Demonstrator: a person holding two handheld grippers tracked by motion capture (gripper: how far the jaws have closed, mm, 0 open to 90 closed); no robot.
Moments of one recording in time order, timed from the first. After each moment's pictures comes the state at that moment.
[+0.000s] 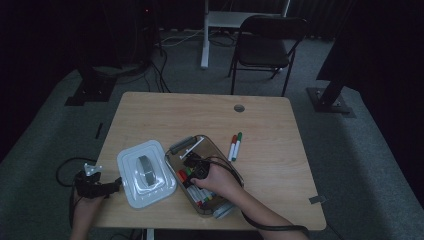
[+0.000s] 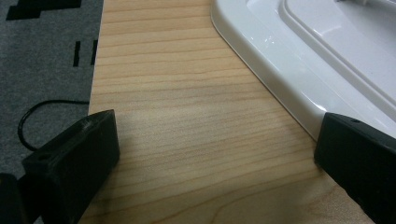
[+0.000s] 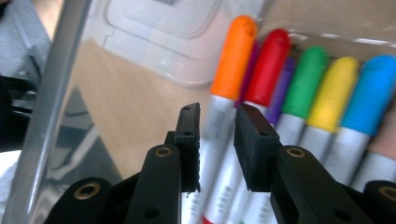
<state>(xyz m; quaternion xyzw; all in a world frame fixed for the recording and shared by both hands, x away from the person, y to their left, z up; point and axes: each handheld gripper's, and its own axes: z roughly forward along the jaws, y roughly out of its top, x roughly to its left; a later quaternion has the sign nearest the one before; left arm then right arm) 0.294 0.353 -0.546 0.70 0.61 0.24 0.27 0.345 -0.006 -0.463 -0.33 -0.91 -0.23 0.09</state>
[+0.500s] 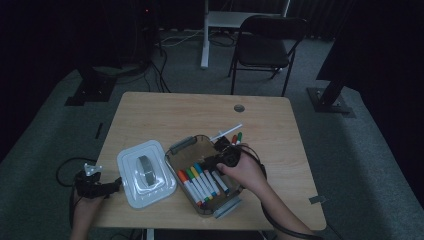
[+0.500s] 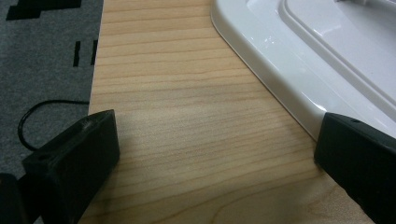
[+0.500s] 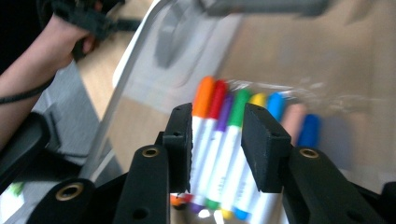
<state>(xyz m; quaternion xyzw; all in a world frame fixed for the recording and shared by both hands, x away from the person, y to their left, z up) 0.294 0.353 -0.546 0.70 0.61 0.25 0.27 0.350 -0.086 -0.405 -0.35 -0.86 -0.36 0.05</state>
